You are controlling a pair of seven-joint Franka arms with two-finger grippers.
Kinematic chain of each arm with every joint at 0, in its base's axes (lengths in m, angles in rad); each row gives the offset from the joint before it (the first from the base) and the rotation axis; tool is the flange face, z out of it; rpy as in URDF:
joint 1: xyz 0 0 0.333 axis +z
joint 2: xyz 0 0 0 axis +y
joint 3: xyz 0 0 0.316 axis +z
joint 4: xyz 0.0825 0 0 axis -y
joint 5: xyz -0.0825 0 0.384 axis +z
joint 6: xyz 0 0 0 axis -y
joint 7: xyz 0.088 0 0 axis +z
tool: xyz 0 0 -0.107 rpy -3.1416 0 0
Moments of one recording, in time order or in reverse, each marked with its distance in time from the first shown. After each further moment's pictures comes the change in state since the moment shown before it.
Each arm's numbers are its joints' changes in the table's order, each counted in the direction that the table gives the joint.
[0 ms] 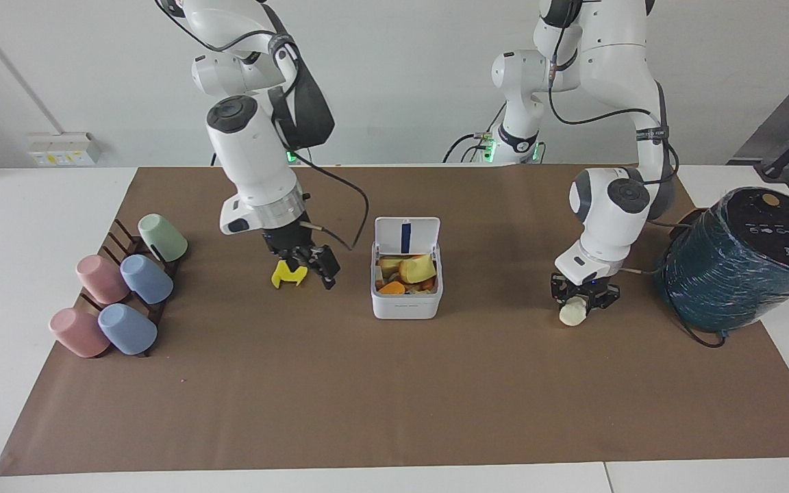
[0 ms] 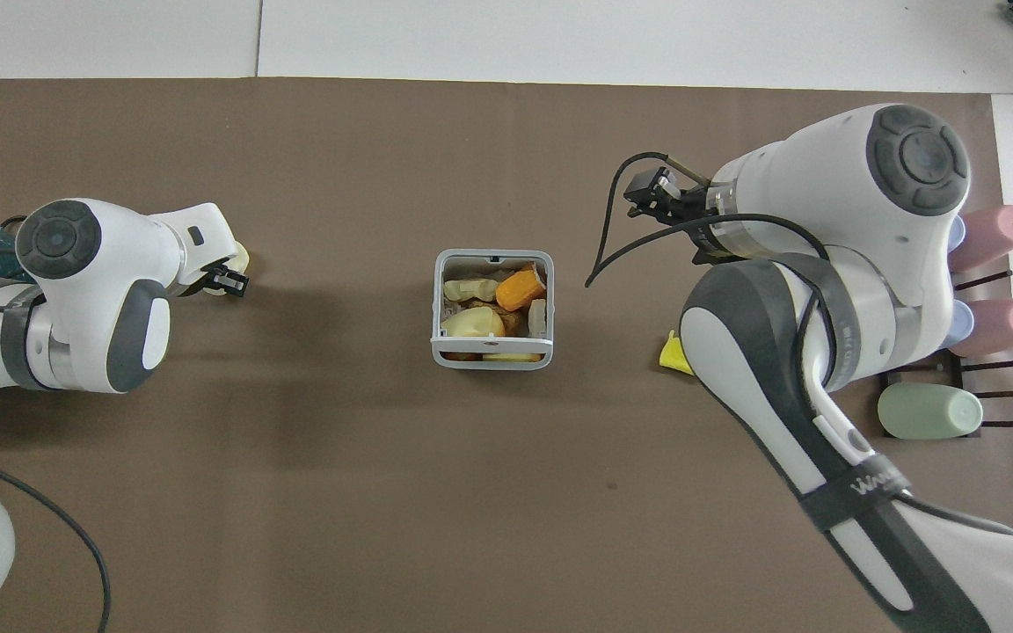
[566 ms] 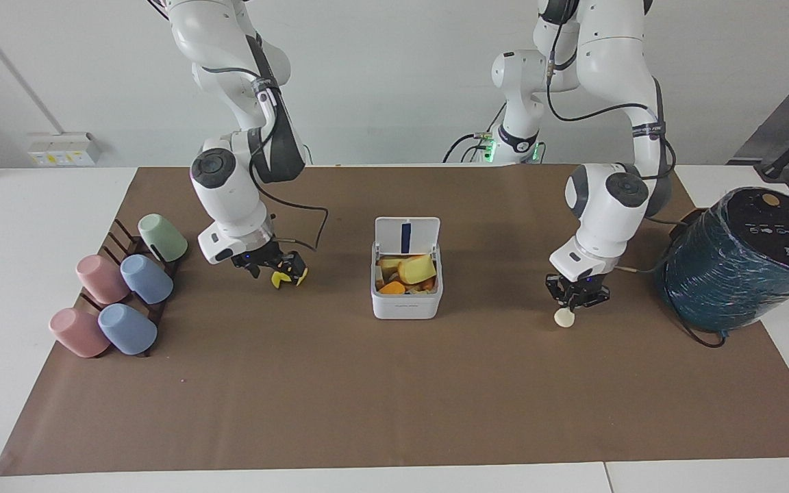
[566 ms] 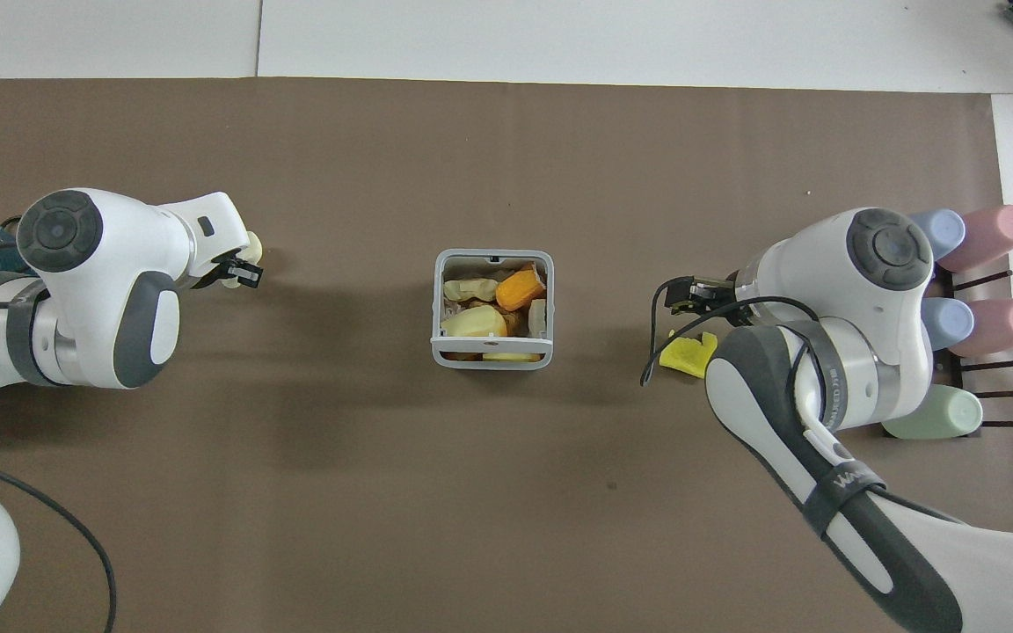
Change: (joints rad) left arm -0.019 -0.016 -0.035 0.036 -0.079 -0.027 -0.005; right arm -0.064 -0.044 0.010 -0.372 -0.033 0.182 0.350
